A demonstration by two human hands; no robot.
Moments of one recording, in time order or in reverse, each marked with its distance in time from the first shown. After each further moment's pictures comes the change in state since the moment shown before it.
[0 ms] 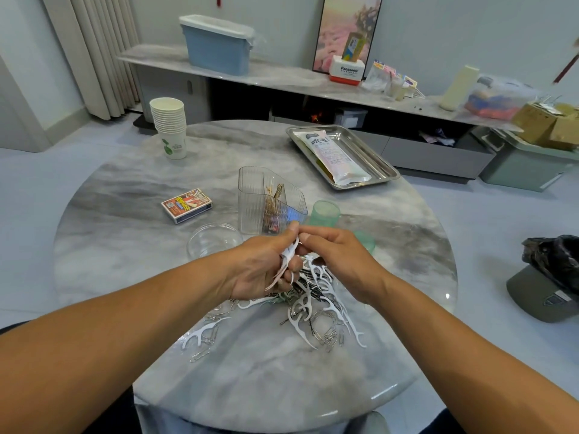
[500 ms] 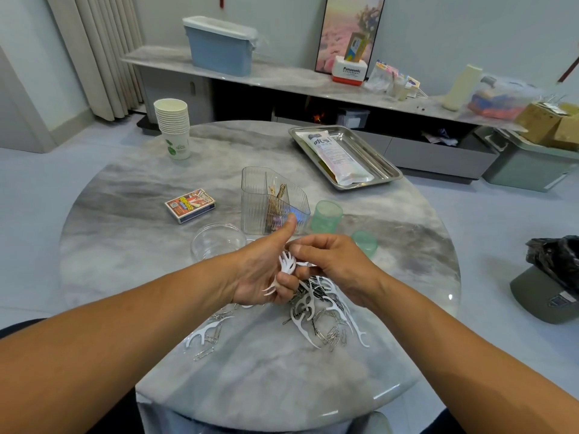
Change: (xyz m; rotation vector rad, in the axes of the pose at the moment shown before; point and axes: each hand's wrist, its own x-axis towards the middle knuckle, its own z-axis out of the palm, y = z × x) left_hand -0.005 -0.001 -0.002 -0.085 -0.107 -0.132; right_hand 0.002 0.010 0.006 0.192 -0.064 0.102
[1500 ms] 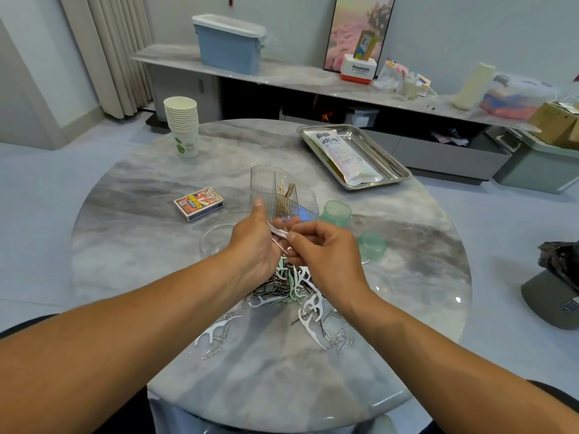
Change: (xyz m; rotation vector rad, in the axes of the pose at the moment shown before) left_hand -0.002 0.026 0.018 -0.517 0.600 0.504; right_hand 0.006 0.003 0.042 -0.053 0.330 -0.229
